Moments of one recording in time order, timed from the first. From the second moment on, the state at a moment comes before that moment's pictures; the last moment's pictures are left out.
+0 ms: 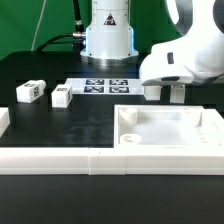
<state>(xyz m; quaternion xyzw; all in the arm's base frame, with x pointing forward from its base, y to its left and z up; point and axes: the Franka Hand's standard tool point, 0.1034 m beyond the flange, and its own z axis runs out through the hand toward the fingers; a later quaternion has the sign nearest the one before) 0.380 0.145 0.018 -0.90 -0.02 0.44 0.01</state>
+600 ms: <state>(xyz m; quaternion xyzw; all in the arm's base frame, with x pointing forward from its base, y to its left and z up) 0.376 0.143 0.008 -0.89 -0.02 0.45 0.01</state>
